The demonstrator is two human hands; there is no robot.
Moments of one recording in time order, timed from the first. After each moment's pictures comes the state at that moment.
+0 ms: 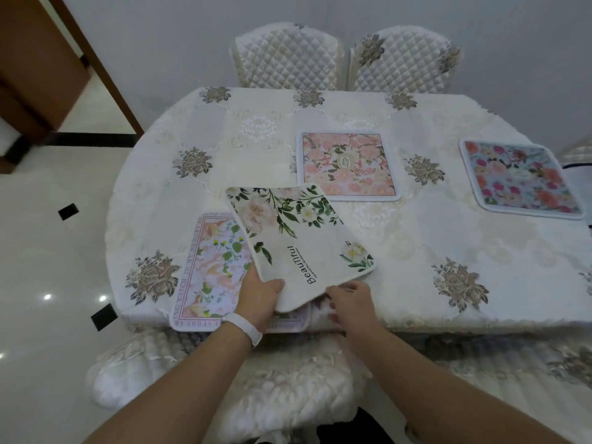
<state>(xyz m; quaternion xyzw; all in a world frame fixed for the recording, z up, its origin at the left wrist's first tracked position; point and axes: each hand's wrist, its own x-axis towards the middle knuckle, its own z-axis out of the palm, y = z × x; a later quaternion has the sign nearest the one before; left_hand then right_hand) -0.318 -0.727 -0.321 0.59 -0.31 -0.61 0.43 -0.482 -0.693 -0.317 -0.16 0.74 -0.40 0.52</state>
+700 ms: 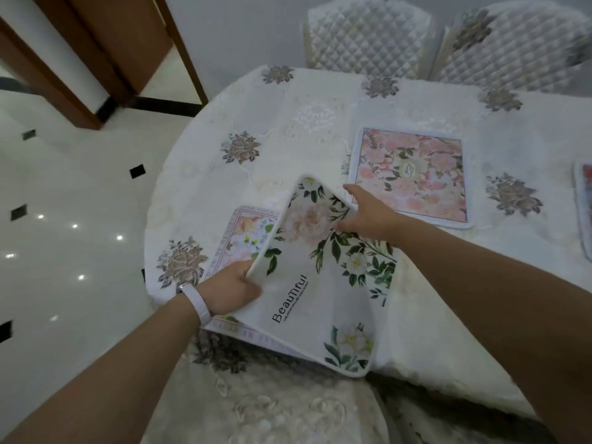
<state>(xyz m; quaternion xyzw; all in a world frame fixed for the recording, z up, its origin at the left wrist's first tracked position) -0.227 -0.779 -0.279 0.61 -0.56 -0.55 0.11 -0.505 -0.931 -0.295 -0.69 0.58 -0.07 0.43</state>
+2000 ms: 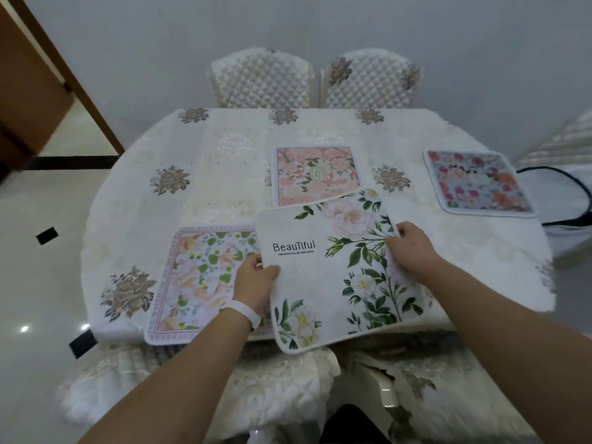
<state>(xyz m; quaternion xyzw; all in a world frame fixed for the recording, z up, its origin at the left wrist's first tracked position) -0.361 -0.744 -0.290 0.63 -0.34 -0.58 0.38 -0.673 -0.757 -0.274 -0.45 0.81 -0.24 0.28</state>
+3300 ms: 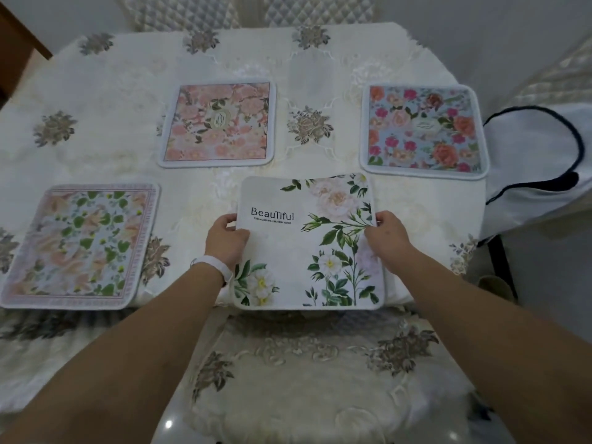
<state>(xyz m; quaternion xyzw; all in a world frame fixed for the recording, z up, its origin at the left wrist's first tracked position) -0.631 -0.760 -0.351 0.75 -0.34 -0.48 0.31 -0.937 -0.742 -0.360 -0.37 0.78 -0.26 0.43</state>
